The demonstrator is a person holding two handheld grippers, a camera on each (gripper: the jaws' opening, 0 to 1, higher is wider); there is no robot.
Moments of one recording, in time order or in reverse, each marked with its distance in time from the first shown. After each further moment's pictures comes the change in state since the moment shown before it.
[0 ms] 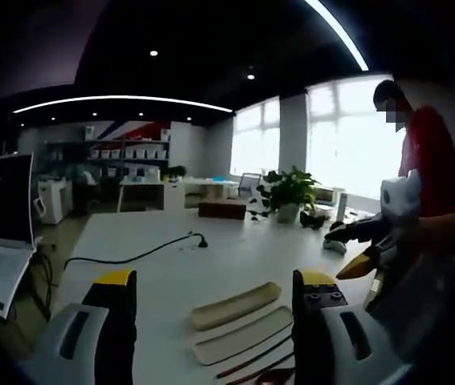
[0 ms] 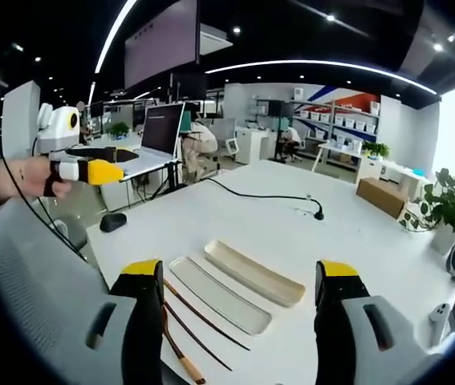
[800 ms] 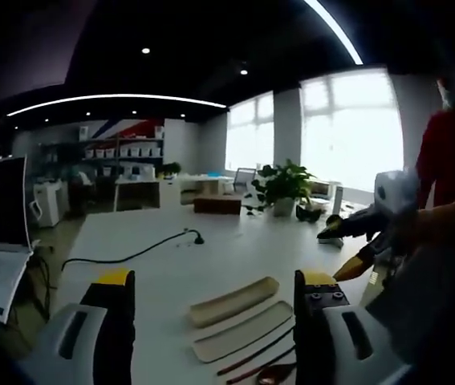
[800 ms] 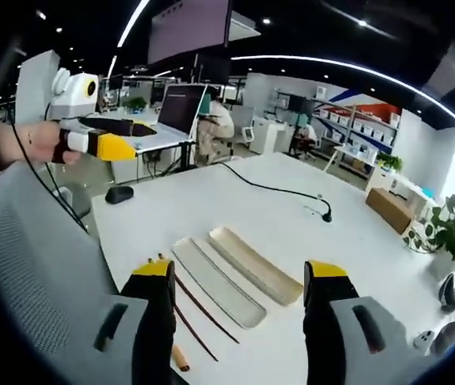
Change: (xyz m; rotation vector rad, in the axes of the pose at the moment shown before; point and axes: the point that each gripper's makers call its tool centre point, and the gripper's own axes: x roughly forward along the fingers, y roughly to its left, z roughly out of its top) left arm 0.003 -0.007 -0.004 0.032 0.021 -0.026; right arm 0.009 0.011 -0.013 -0.153 0.085 0.073
